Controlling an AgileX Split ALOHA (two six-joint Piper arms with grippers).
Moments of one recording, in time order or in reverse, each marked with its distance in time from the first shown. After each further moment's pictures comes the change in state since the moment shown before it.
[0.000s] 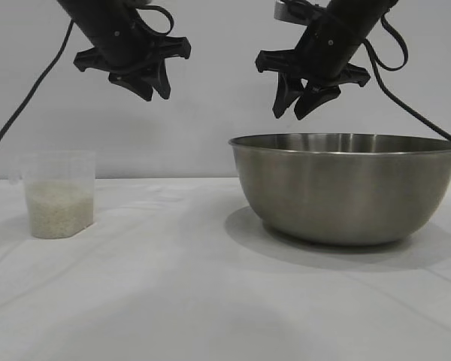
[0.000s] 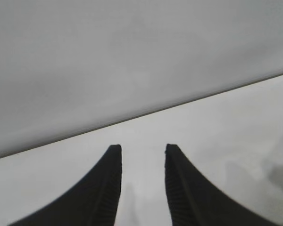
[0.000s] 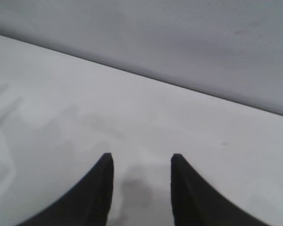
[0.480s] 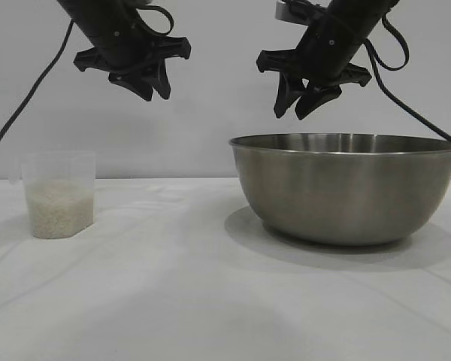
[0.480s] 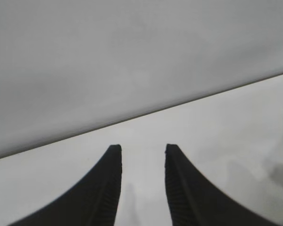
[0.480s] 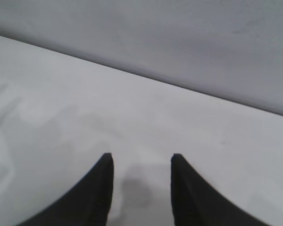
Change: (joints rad) left arm 0.000 0.000 0.000 0.002 0.000 0.001; right arm -0.006 -0.006 0.000 -0.002 0.029 0.002
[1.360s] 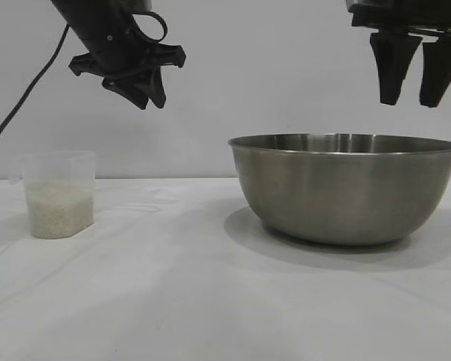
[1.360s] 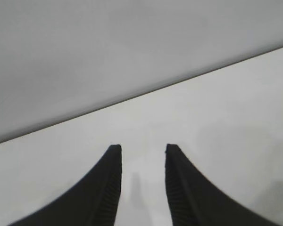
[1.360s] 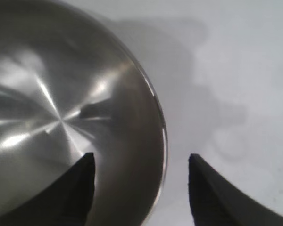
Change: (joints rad) left arm 0.013 0.000 0.000 0.050 0.077 0.002; right arm -0.110 -0.174 0.000 -0.359 0.775 0.267
